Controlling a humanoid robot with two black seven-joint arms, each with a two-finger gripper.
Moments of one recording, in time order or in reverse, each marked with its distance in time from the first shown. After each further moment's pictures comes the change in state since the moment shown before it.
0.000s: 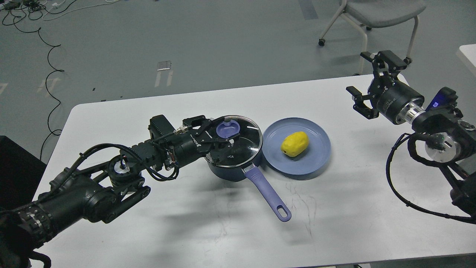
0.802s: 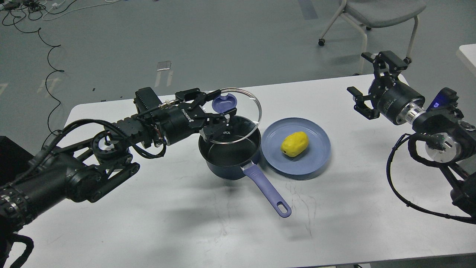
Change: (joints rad) left arm -0.120 0.102 -0.003 -0.075 -0.069 0.000 -0.049; right arm 0.000 0.000 0.001 -0.006 0.000 -0.001 0.000
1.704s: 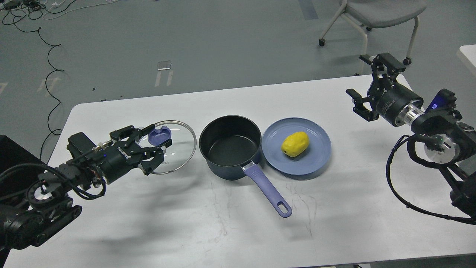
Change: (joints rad) left arm 0.253 0.230 0.017 0.062 -0.067 0.187 -0.055; right arm 0.002 -0.005 -0.012 -0.009 0.000 0.003 0.000
